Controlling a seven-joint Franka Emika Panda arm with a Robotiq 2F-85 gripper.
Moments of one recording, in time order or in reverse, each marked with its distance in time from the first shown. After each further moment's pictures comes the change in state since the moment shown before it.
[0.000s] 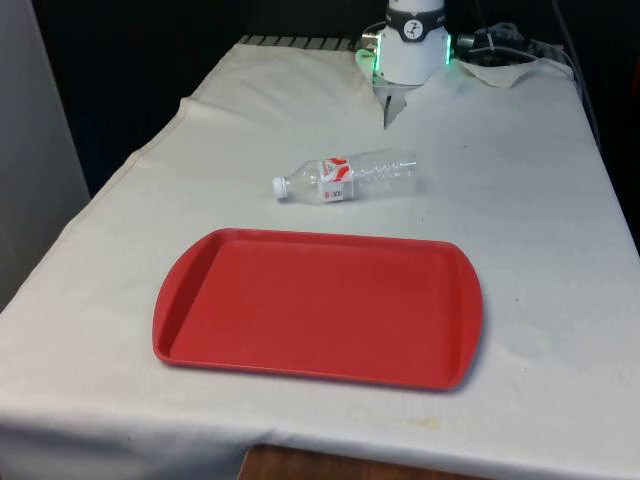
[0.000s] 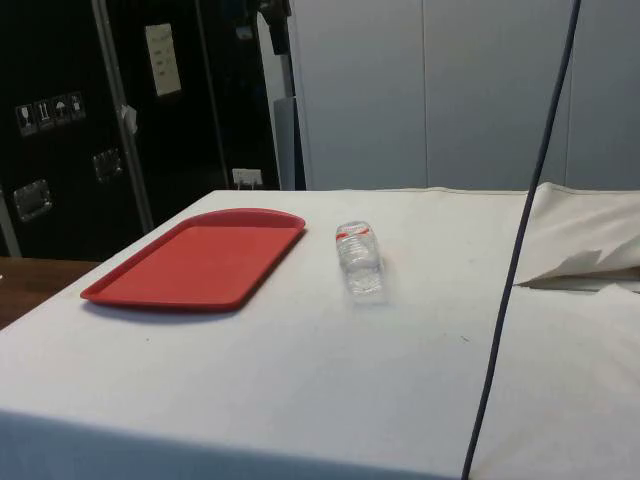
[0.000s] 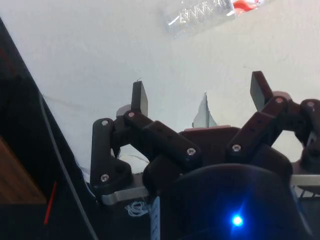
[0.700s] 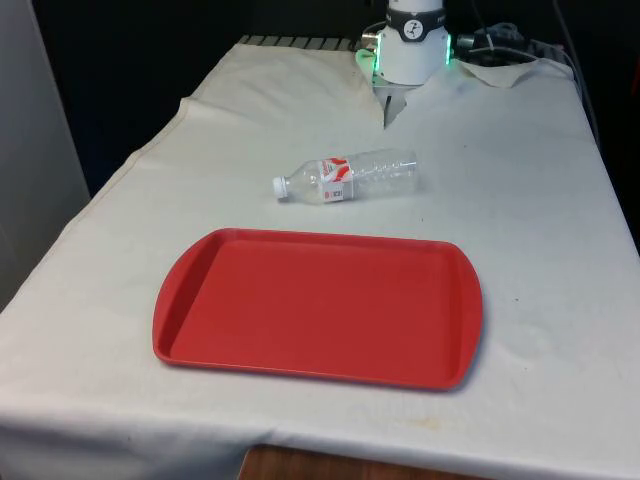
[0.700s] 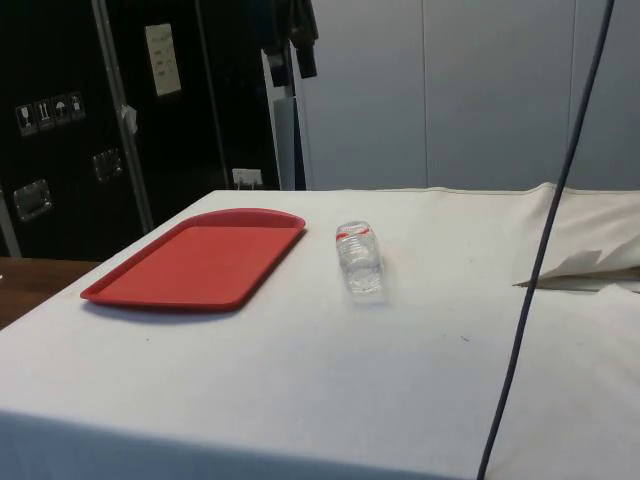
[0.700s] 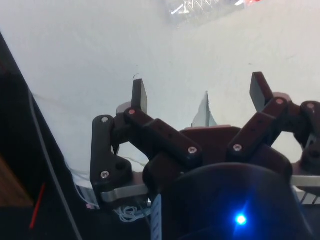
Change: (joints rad) arm 0.000 -0.108 0.029 -0.209 -0.029 0.117 0.035
